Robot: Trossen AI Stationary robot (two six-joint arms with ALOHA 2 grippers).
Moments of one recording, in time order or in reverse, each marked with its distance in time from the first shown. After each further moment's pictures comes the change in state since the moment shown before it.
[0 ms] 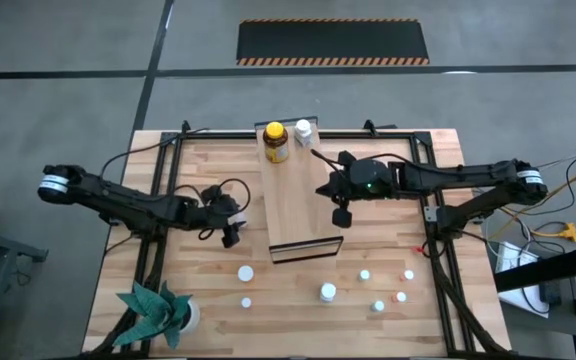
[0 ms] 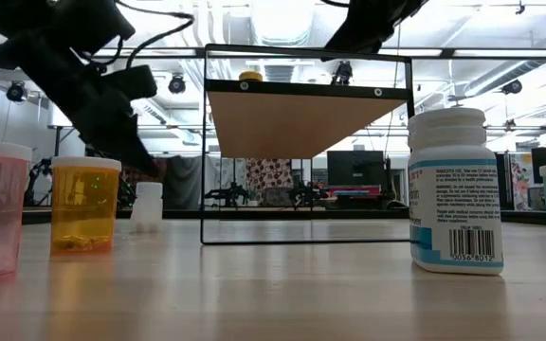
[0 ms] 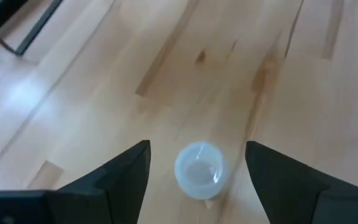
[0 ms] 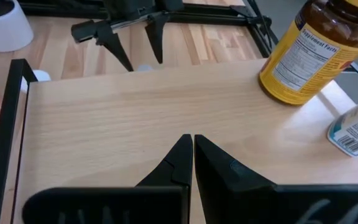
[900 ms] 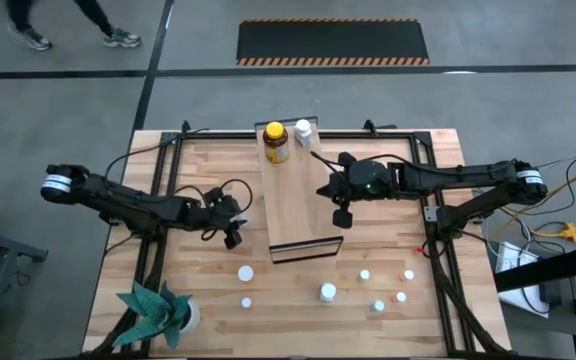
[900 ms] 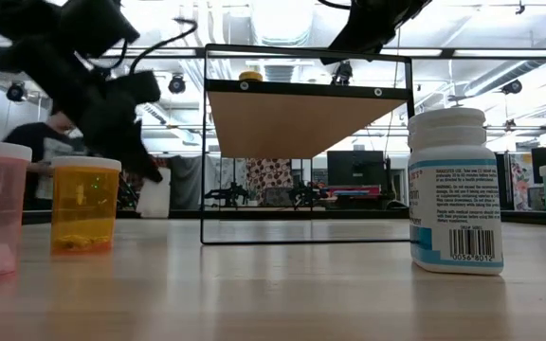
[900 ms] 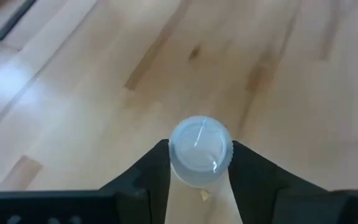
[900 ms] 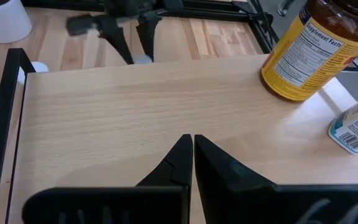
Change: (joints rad) left arm -0.002 0.037 0.014 0.029 0.042 -0.047; right arm 0.000 0.001 -0.007 -0.008 0.000 -0.016
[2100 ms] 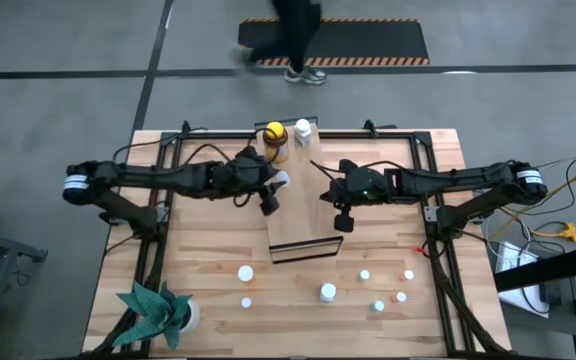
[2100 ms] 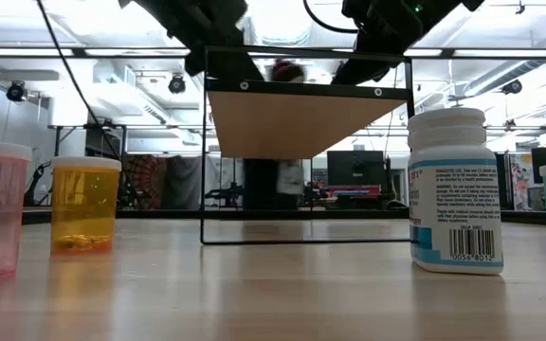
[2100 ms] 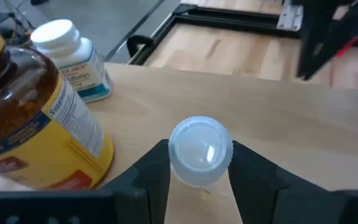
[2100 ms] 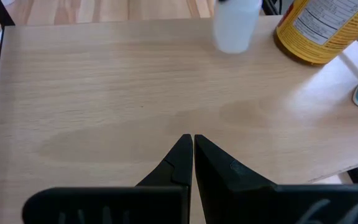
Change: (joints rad) left arm 0.200 0.232 0.597 -0.077 0.037 0.319; right arm 0.000 0.000 -0.106 0.042 0.007 0.011
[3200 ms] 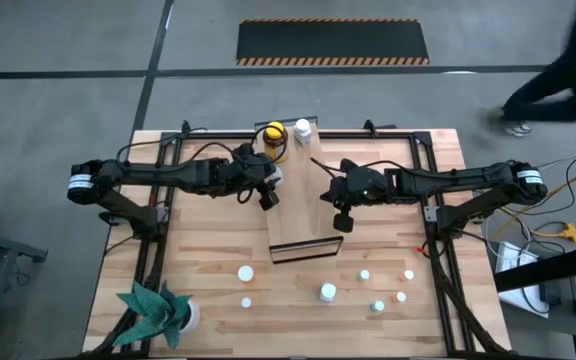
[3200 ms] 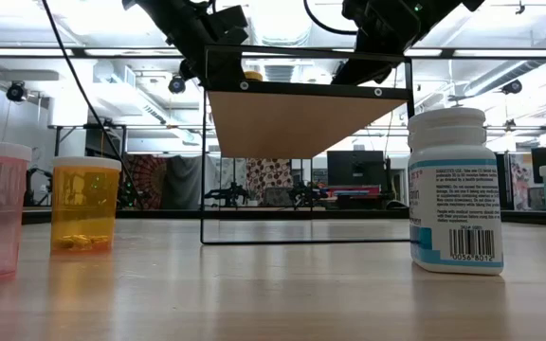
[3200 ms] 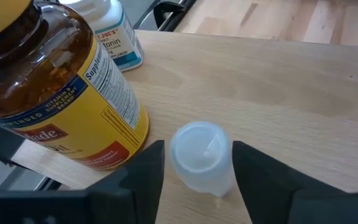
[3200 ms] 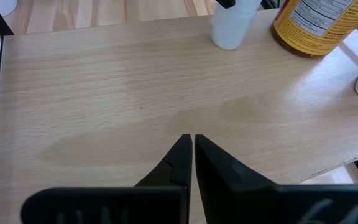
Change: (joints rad) left arm 0.032 0.035 0.040 -0.128 -0.076 -0.004; right arm 0.000 -0.001 0.000 -0.004 0.001 0.055
